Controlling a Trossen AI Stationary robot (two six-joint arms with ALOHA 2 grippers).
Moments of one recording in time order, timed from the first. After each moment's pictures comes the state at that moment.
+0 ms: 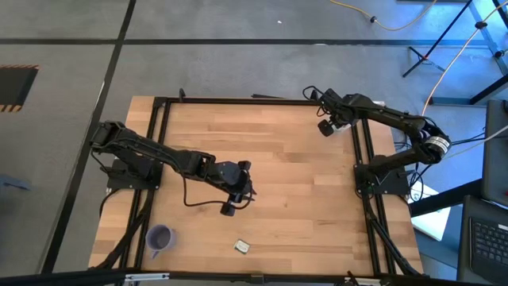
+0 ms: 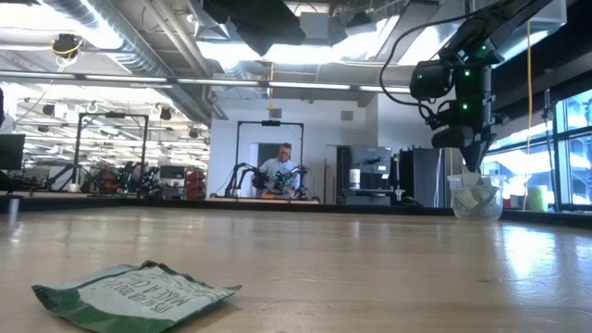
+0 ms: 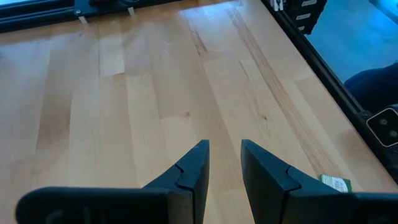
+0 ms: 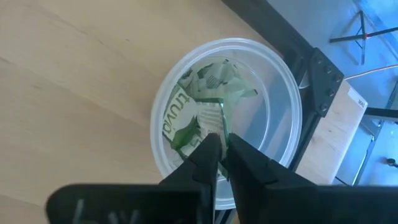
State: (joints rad) left arm -0.22 1.54 1.11 -0.22 0.02 0.02; right arm -0.78 1.37 0.91 -0.92 0.44 0.17
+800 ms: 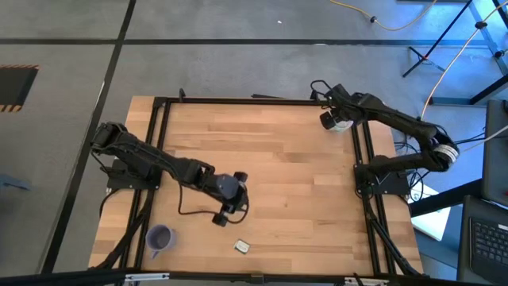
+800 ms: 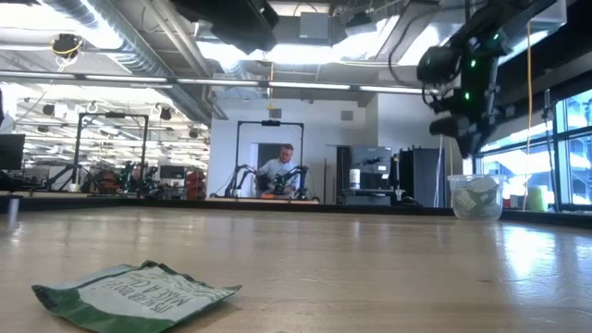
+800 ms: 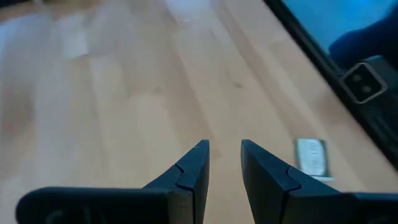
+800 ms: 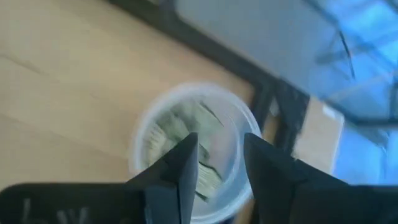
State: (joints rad) left arm -0.29 1.55 1.11 -0.31 0.02 0.06; right arm -0.80 1.28 0.91 -0.87 0.49 0.20
